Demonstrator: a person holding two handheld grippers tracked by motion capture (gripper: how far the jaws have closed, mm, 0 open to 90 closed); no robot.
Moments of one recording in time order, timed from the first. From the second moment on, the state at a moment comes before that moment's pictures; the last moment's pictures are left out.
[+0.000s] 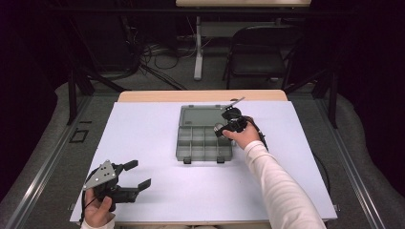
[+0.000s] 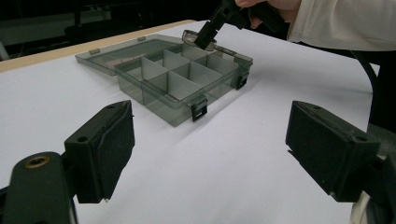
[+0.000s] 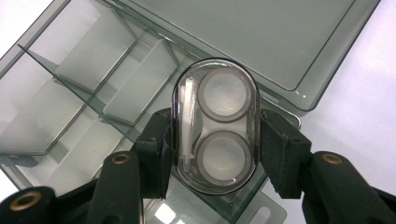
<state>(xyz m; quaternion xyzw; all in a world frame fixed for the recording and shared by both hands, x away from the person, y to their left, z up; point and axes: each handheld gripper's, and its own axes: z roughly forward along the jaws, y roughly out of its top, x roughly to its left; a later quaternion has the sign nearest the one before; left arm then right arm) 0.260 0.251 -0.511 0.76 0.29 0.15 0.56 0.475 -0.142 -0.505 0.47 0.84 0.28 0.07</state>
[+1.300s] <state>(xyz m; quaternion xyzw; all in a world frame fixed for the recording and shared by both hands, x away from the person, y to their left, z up) 0.260 0.252 -0.511 0.76 0.29 0.15 0.56 0.460 -0.148 -0.491 0.47 0.83 0.30 0.07</state>
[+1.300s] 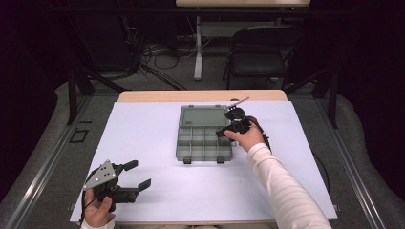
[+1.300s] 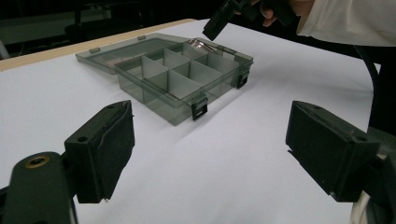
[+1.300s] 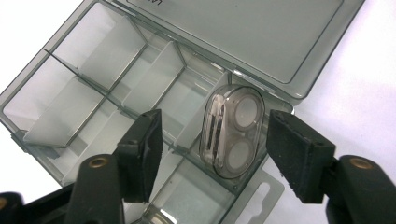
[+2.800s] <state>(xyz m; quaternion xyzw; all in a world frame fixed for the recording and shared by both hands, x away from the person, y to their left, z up) 0.260 0.251 -0.511 0.76 0.29 0.15 0.56 0.348 -0.170 -0.466 0.41 0.81 0.41 0.11</state>
